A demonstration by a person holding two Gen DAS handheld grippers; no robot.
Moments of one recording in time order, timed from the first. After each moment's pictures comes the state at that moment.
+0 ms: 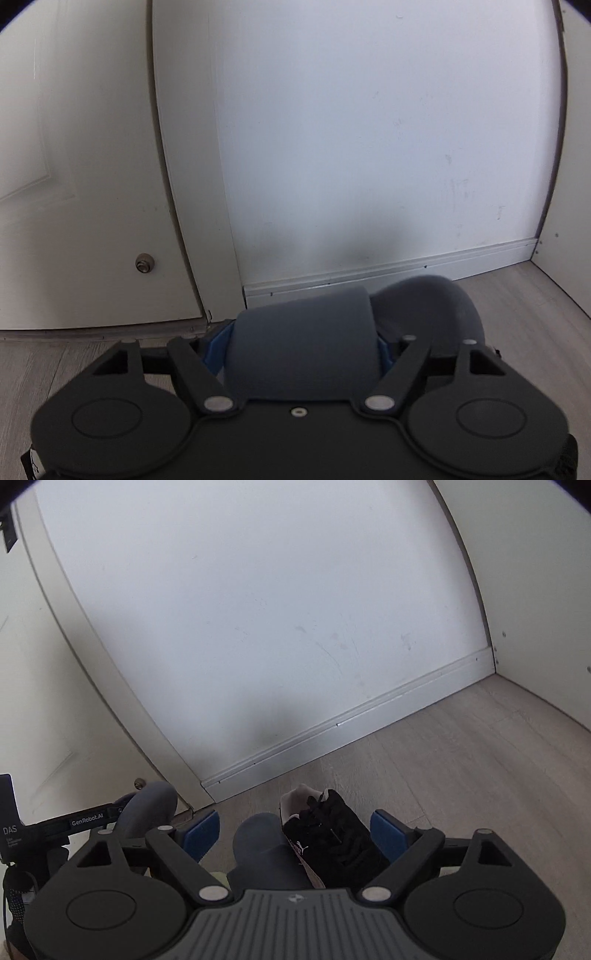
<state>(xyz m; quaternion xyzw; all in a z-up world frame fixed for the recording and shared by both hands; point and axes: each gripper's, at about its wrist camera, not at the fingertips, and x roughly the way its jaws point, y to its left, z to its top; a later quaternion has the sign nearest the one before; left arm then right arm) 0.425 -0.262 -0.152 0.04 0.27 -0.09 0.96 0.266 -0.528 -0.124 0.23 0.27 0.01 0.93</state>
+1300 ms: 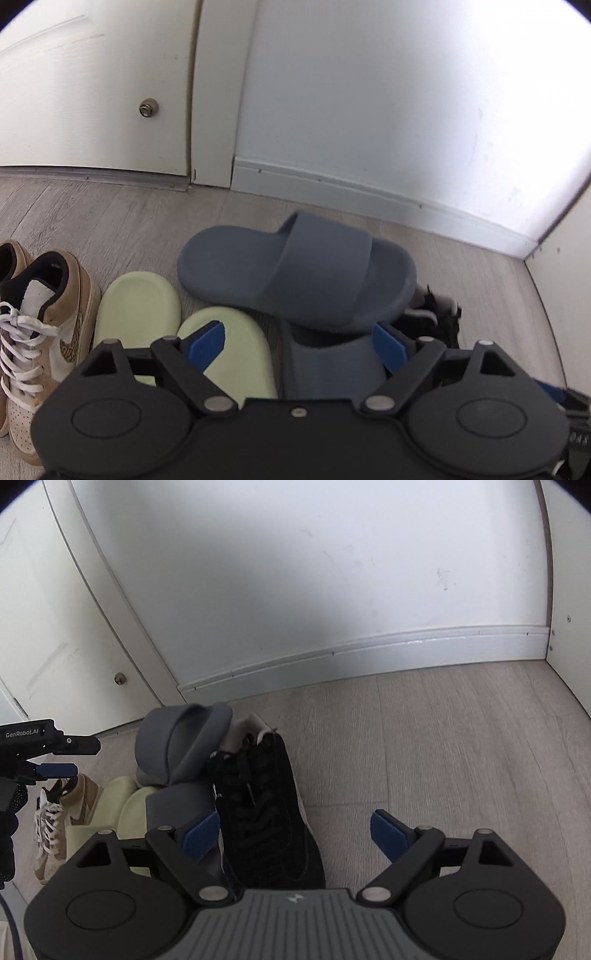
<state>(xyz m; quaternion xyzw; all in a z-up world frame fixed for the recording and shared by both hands) 0.383 -0.282 -0.189 -0.09 0.44 -0.09 0.89 0.336 -0.577 -0.175 0.10 0.39 0.11 0.91</state>
